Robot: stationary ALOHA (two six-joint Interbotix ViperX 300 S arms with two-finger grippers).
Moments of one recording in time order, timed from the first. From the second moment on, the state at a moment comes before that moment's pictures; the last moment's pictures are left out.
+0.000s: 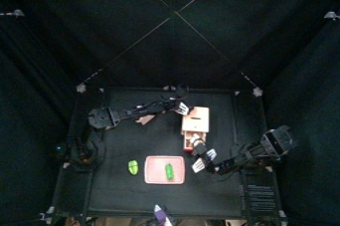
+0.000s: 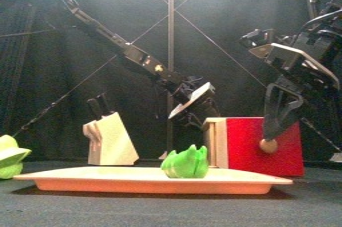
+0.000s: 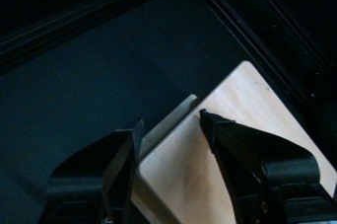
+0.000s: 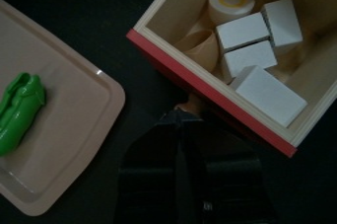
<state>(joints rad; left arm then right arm) 0.42 0.52 -0.09 0.05 0.15 -0.57 0.38 -0.07 0.84 -1.06 0.78 2.12</state>
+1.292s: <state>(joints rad) 0.42 0.52 -0.09 0.05 0.16 -0.56 0.22 -0.09 0.83 -1.16 0.86 2.12</state>
